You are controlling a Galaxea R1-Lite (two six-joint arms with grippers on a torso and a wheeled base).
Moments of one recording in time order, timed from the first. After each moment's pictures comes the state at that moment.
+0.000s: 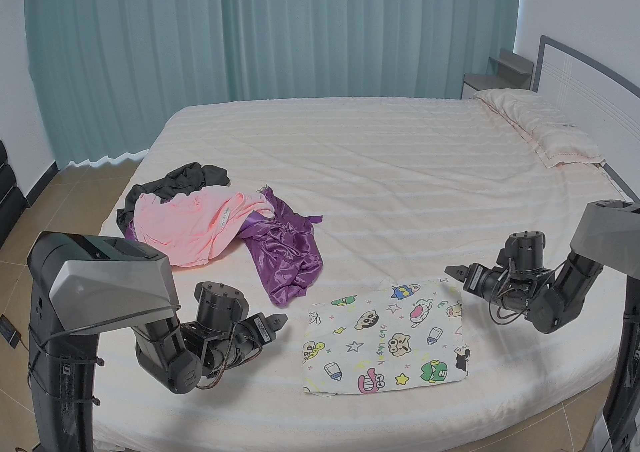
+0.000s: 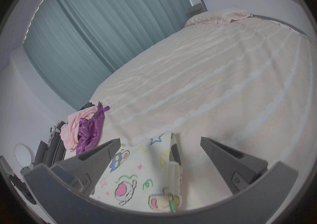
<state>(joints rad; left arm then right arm) -0.46 2.36 -0.64 -1.05 0.08 -0.80 0.17 2.22 -0.66 -1.00 0.04 0.54</state>
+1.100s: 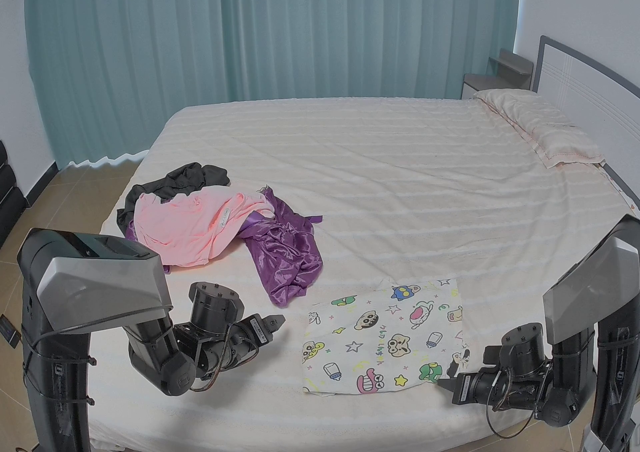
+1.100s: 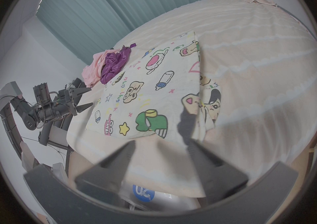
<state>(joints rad) -0.46 2.32 -0.60 -1.05 0.07 -0.81 0.45 2.33 -0.02 -1.55 0.06 0.52</state>
